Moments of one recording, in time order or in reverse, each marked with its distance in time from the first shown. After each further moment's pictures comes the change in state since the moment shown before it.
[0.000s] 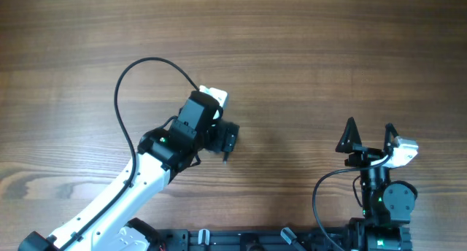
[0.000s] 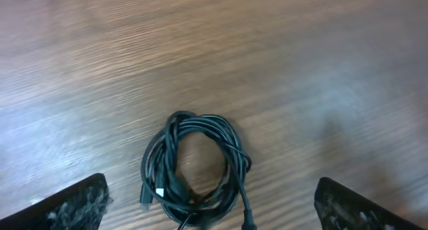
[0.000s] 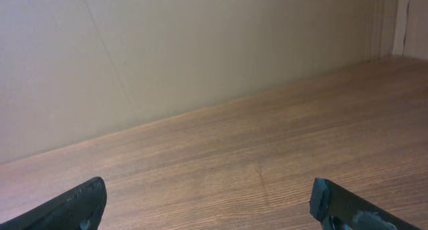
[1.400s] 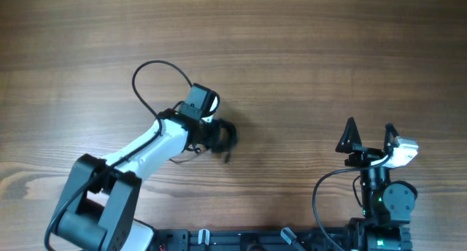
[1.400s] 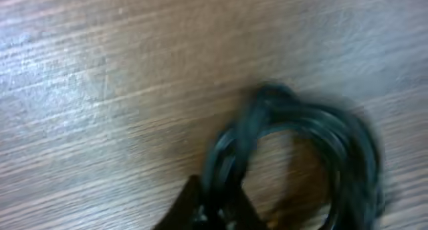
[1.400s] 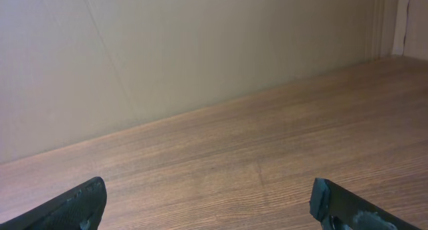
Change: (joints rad) left arm 0.122 0.381 0.002 0.085 0.094 0.064; right arm 0.000 0.000 0.000 0.000 0.000 0.000
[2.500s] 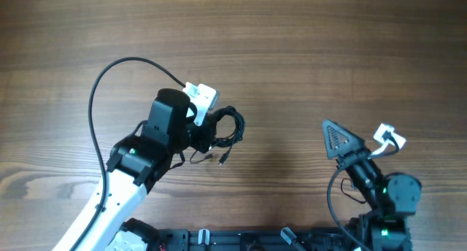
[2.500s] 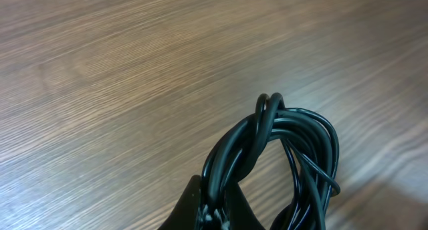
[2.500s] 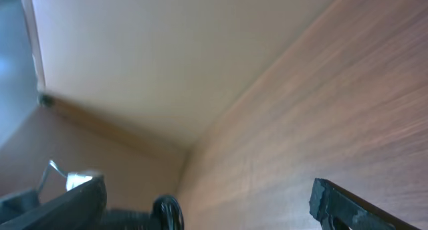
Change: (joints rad) left arm 0.000 -0.557 -0.002 -0.105 0.161 0.148; right arm -0.001 0.288 0.112 0.158 -0.605 0.762
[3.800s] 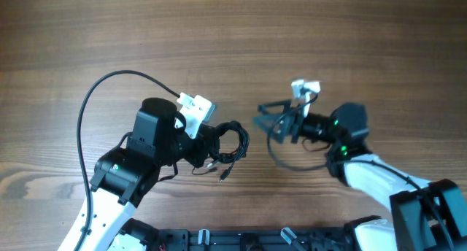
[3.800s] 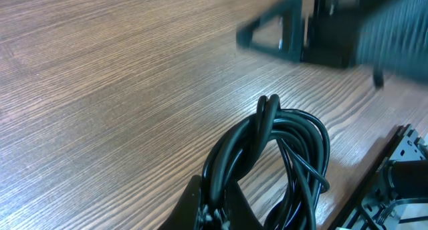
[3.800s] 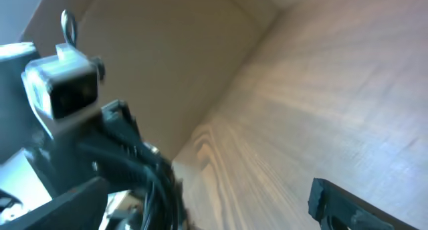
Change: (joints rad) left arm 0.036 -0.112 -0.003 -0.111 0.191 0.003; right arm 0.324 1.155 0.289 0.884 -0.419 -0.160
